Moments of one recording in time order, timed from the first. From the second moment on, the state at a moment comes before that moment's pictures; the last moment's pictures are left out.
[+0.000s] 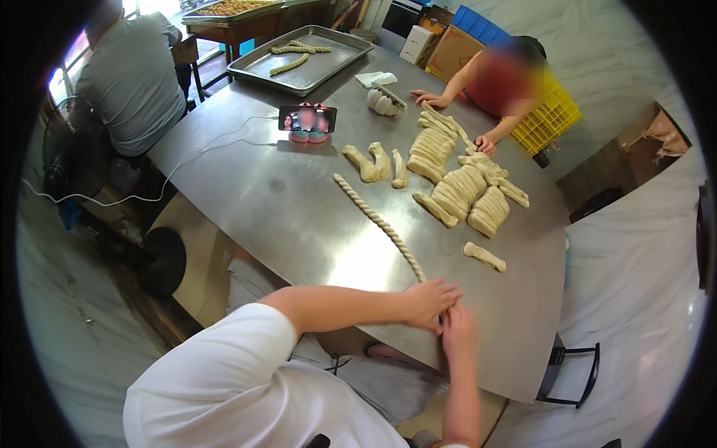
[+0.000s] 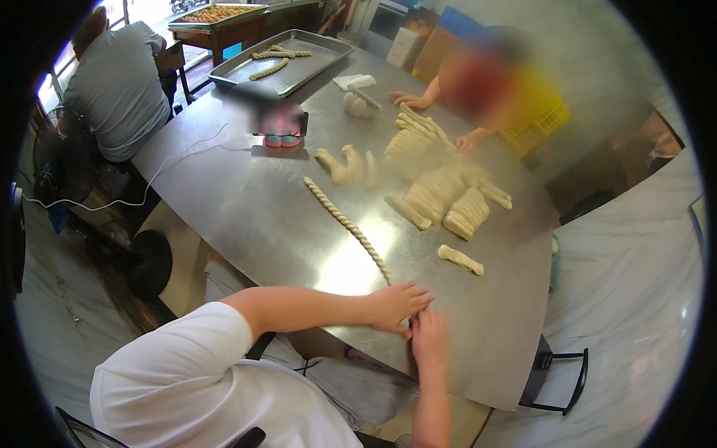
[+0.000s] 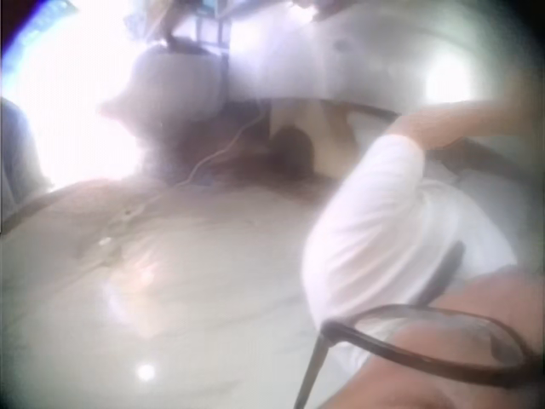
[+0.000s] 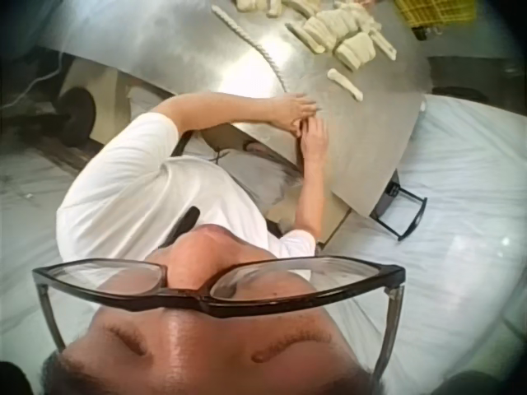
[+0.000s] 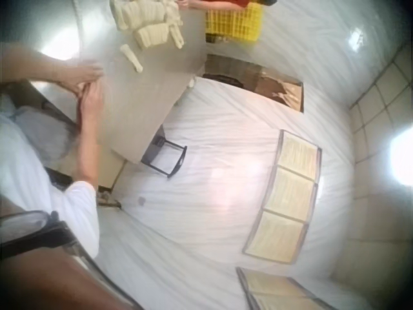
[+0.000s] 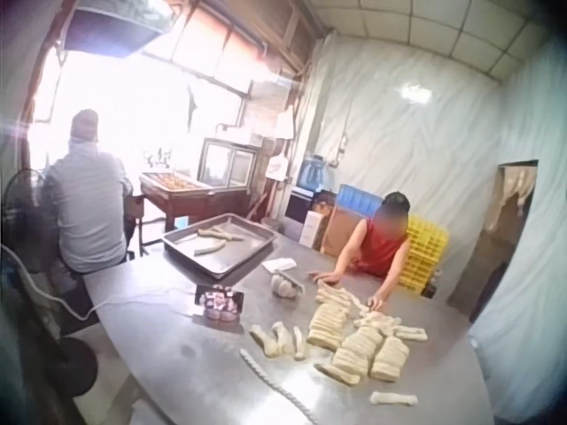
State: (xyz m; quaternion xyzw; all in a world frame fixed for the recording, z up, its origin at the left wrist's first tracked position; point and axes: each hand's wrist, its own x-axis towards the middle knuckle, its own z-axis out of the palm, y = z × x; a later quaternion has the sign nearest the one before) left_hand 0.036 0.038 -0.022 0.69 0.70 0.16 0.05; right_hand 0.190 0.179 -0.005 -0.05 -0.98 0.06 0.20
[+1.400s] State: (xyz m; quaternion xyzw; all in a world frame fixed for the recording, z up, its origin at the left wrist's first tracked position) left_hand -0.075 -0.344 -0.027 0.37 0.91 0.10 -0.18; right_hand 0.179 0.190 -0.018 -0.08 -0.98 0.17 0.07
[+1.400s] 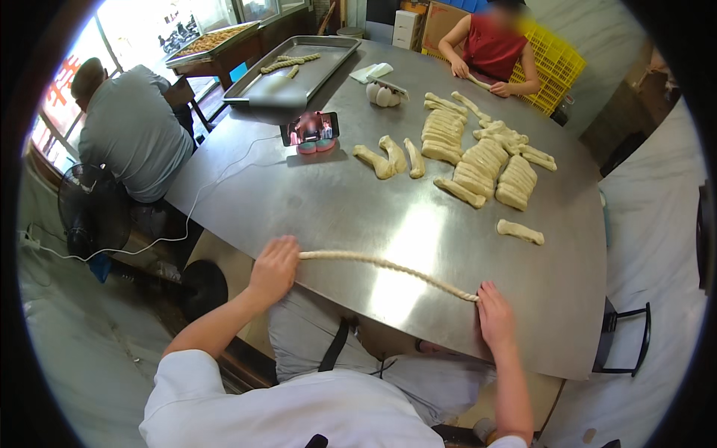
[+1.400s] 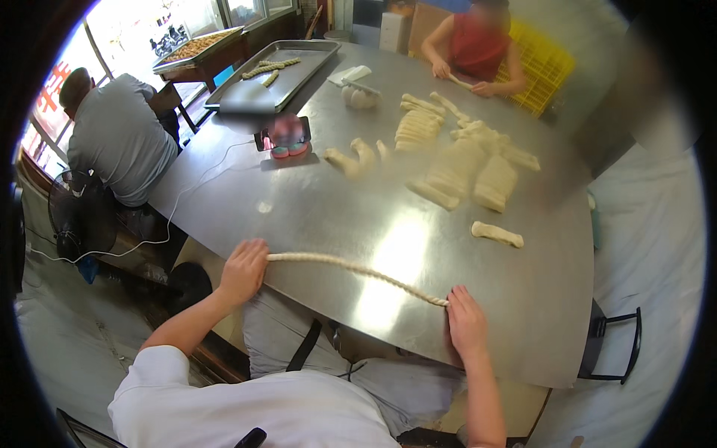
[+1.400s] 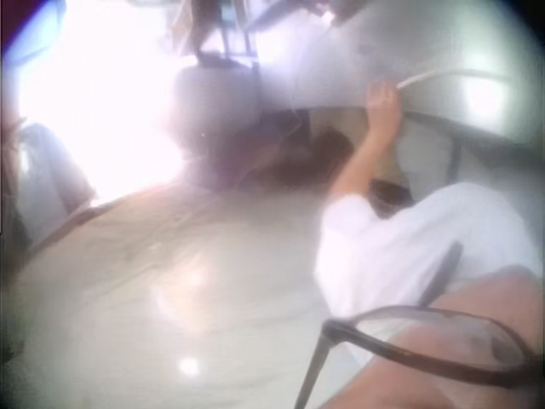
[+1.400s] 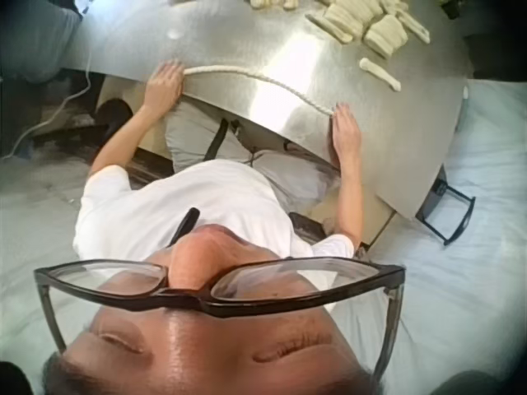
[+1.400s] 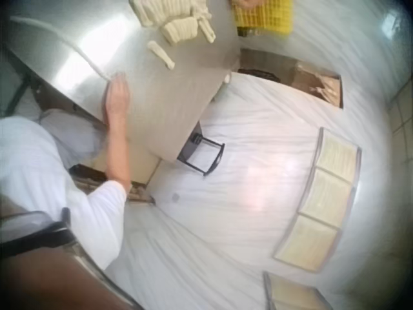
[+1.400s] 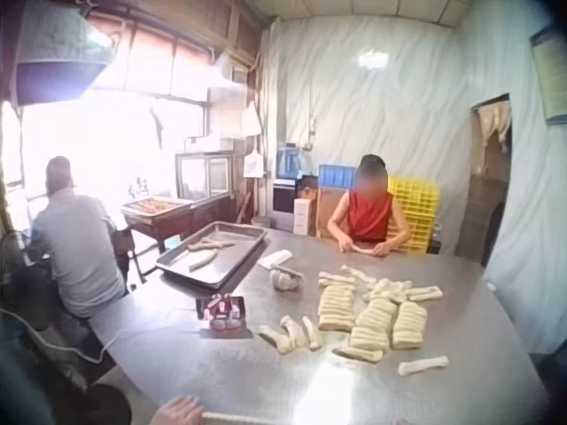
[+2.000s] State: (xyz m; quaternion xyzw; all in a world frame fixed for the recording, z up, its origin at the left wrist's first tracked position) left_hand -0.051 -0.269 -0.005 0.44 0.88 0.13 -0.08; right_hand 0.196 0.204 0.072 -0.15 -0.98 0.07 -0.10
